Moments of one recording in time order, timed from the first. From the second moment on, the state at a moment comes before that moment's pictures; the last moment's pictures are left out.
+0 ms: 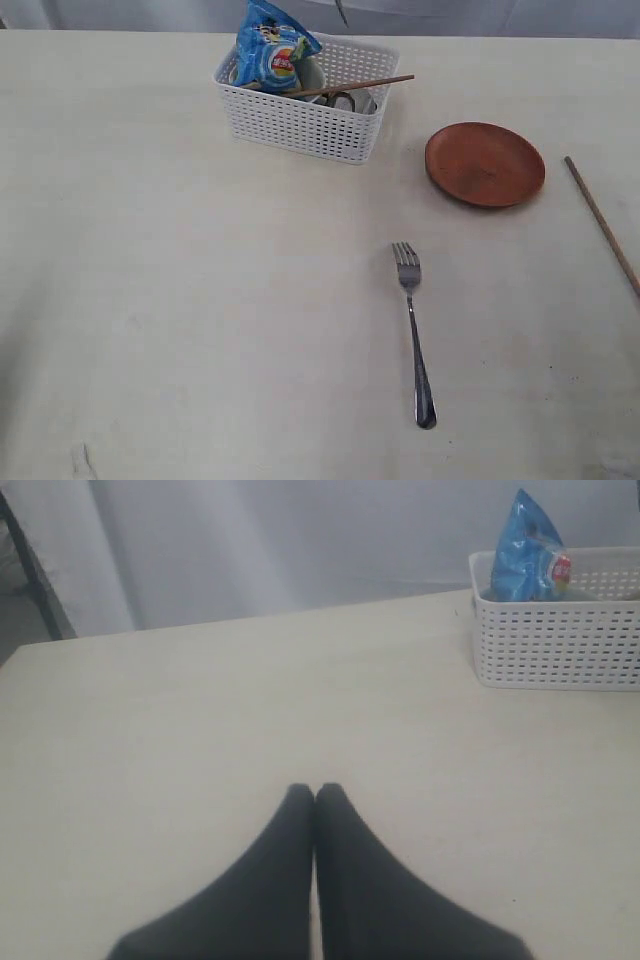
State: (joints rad) left arm -0.14 0.00 0.00 0.10 0.33 -0.02; right arm 0.69 2.04 -1.91 -0.79 0.61 0.43
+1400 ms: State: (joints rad) left arm -0.14 0.00 0.00 0.10 0.33 -0.02; right arm 0.83 1.47 -1.11 0.24 0.95 0.27
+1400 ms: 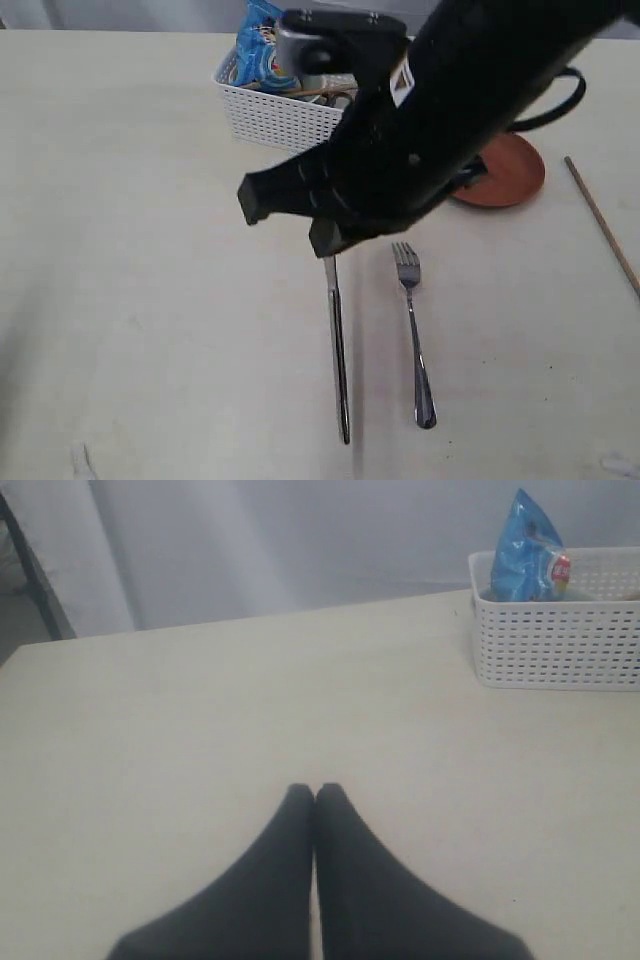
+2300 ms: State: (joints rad) left arm -0.14 0.00 0.00 0.10 0.33 -0.02; right arm 0.76 1.77 -0.94 0.25 0.59 0.17
